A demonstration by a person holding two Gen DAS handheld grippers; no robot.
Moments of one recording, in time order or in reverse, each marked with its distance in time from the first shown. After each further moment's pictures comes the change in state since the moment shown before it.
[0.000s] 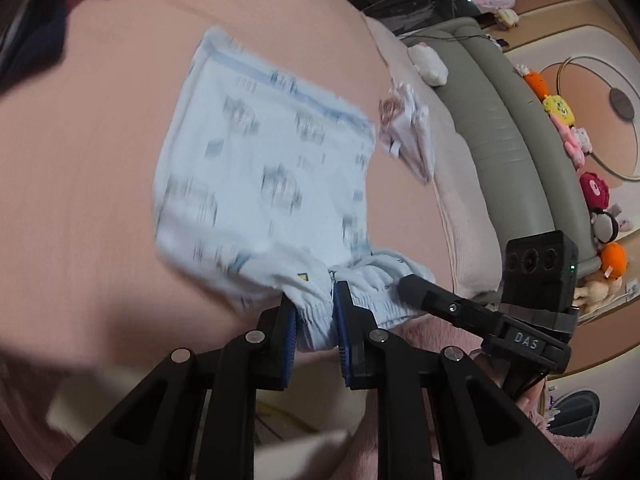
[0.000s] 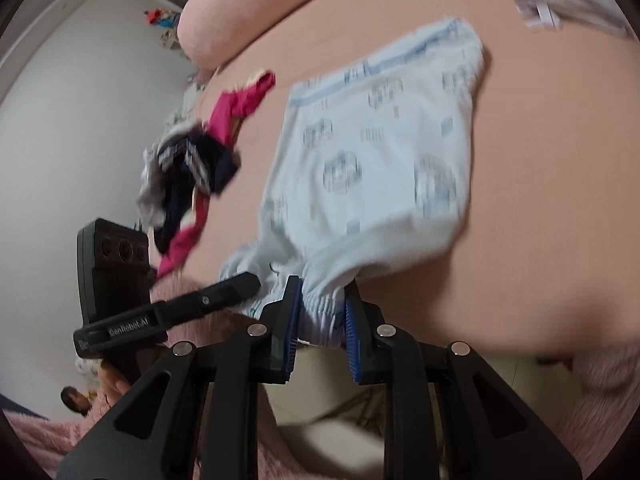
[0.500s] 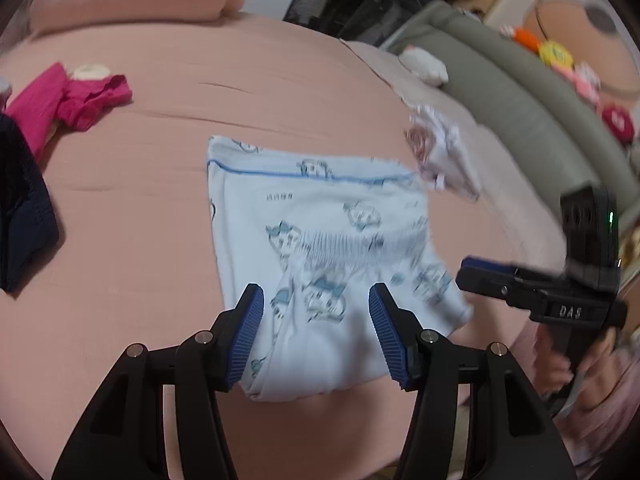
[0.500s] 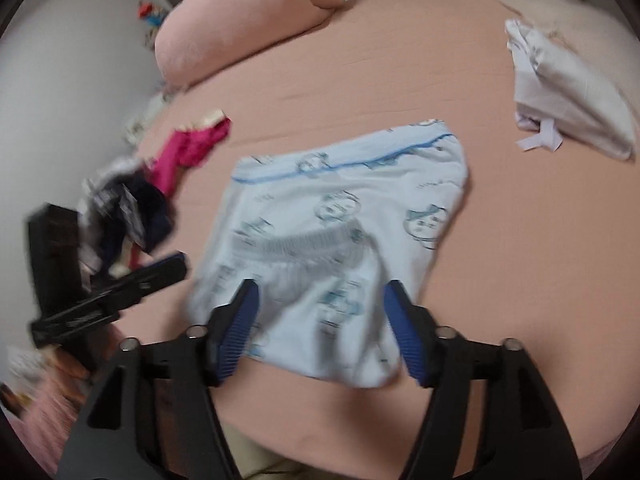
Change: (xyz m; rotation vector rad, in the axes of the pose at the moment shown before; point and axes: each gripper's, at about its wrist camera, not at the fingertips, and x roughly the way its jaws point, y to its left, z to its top) left arm 0.022 0.014 0.046 0.327 -0.108 0.232; right arm 0.030 -0.007 0.061 -0.174 -0.053 -0.275
